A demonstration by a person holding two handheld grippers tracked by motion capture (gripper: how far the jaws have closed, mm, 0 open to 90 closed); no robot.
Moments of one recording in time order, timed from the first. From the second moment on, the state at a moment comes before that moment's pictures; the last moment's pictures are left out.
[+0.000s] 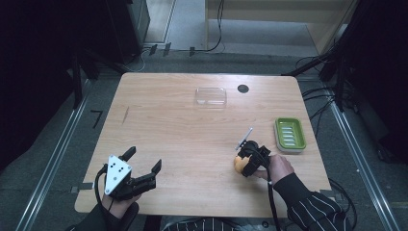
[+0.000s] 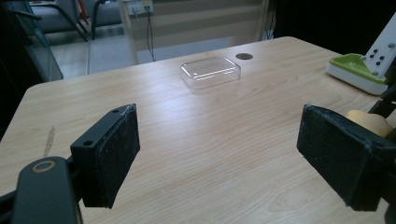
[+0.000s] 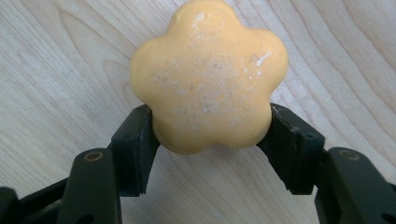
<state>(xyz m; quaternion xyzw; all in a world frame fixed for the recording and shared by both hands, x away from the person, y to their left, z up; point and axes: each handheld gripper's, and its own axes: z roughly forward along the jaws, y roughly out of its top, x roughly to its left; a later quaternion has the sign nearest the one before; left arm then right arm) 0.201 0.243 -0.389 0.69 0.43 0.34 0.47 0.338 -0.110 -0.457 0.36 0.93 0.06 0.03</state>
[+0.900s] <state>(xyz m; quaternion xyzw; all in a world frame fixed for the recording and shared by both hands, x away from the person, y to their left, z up) 0.201 0.243 -0.389 0.69 0.43 0.34 0.47 0.343 -0.100 -0.464 0.33 0.94 0.04 0.03</state>
